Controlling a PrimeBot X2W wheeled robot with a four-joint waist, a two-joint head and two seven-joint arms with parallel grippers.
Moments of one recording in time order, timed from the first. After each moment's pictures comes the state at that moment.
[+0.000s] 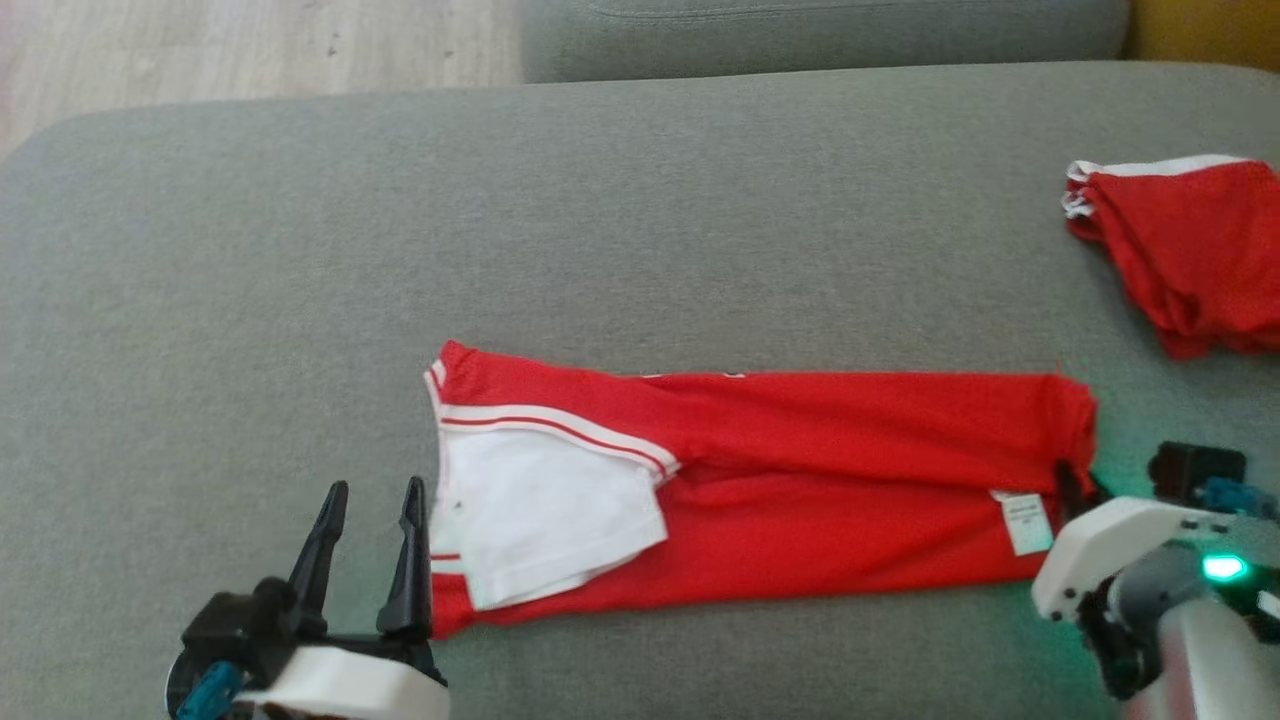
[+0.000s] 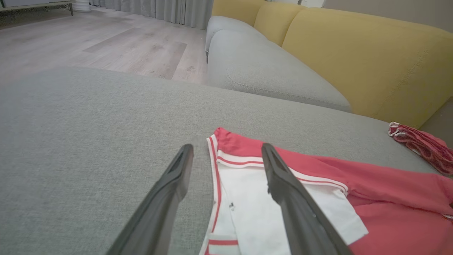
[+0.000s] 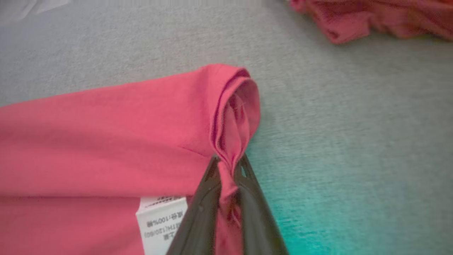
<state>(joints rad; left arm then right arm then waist) -0.02 0.44 -0.61 -0.02 -0.76 0.30 -0.23 -0.16 -0.04 -0.21 0.46 0.09 0.12 0.24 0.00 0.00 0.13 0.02</state>
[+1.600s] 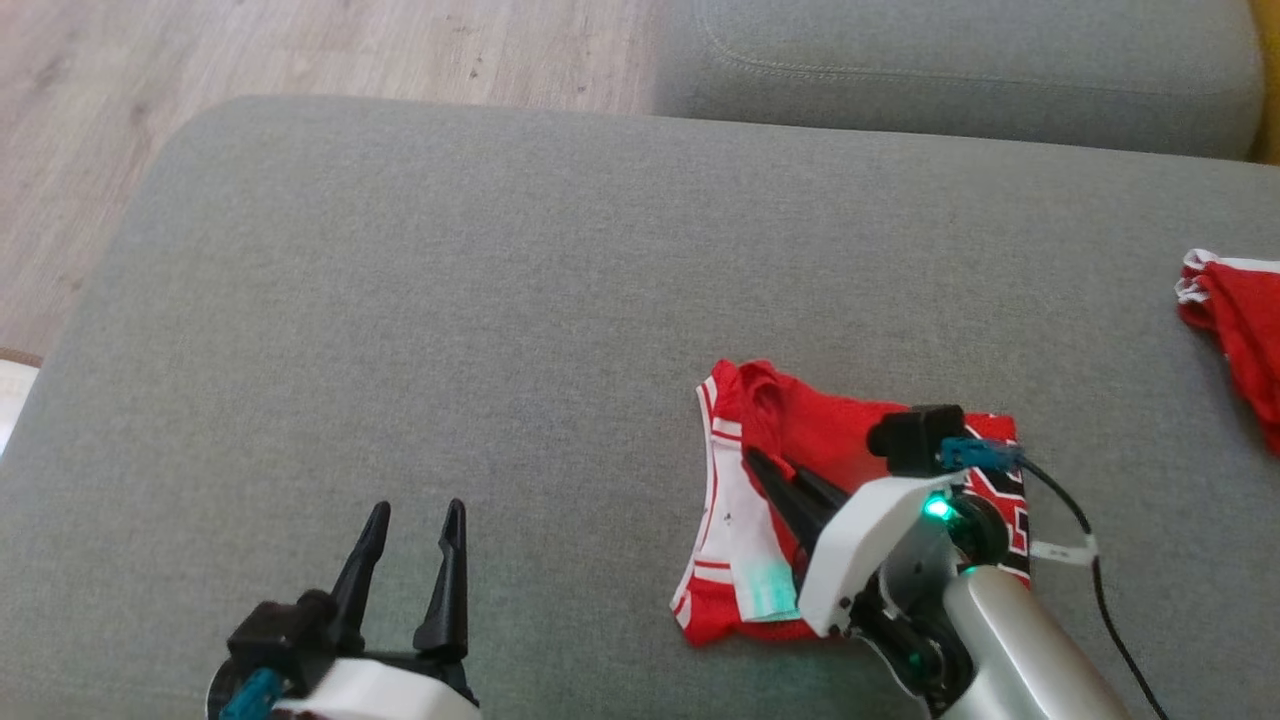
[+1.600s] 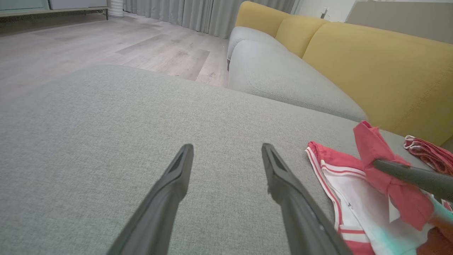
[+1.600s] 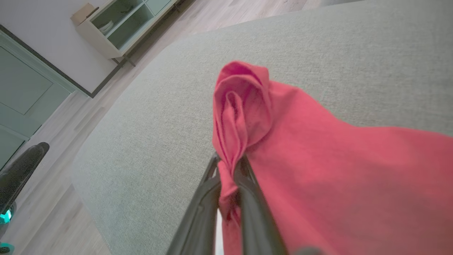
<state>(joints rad) -0.02 0.41 -0.65 0.02 -0.76 0.27 -0.22 -0.20 -0.05 0.40 0.30 0.51 0.12 0.33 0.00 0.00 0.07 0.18</state>
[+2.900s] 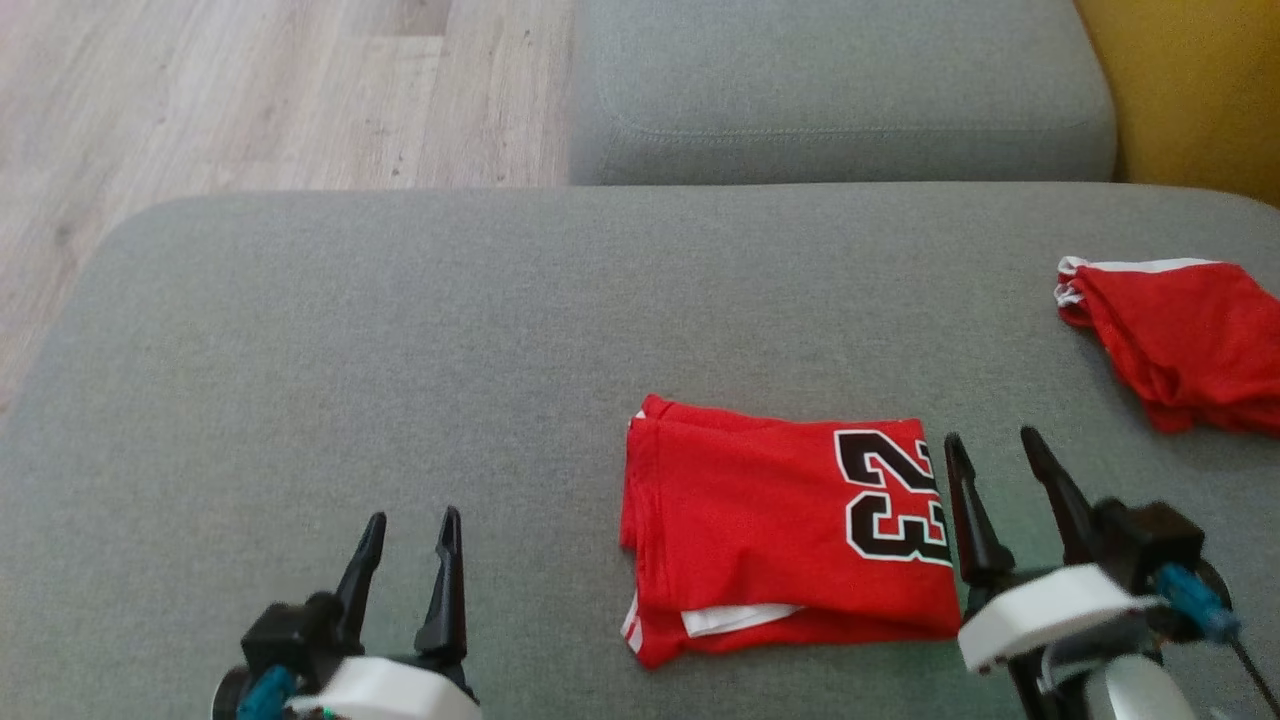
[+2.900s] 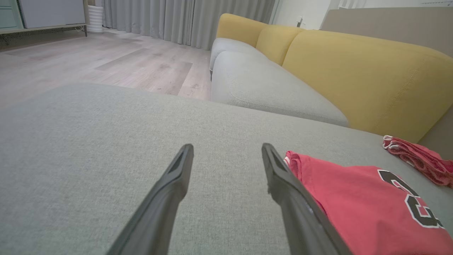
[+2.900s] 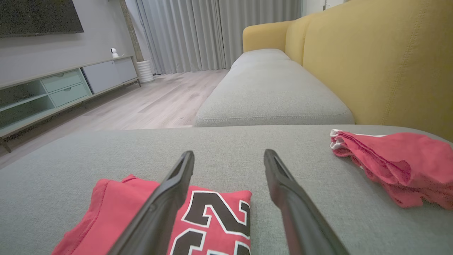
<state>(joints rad) -0.05 0.36 -0.65 0.13 -0.75 0.27 -0.24 0.02 -0.05 0.06 0.18 0.14 0.12 -0.09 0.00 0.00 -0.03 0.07</state>
